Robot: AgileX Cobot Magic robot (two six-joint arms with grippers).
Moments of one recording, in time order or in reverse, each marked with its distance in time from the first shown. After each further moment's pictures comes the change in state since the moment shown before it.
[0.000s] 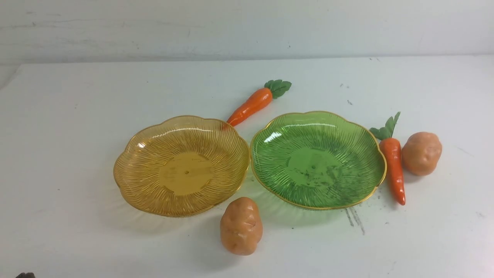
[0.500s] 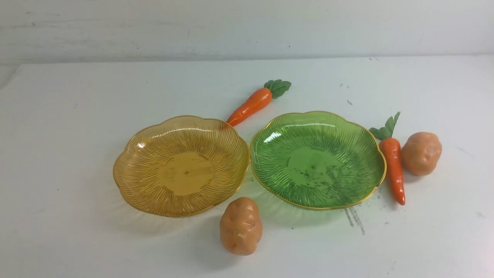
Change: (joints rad) right arm 0.000 0.000 0.003 0.724 -0.338 0.280; left arm 0.000 0.014 -0.221 -0.386 -0.337 0.002
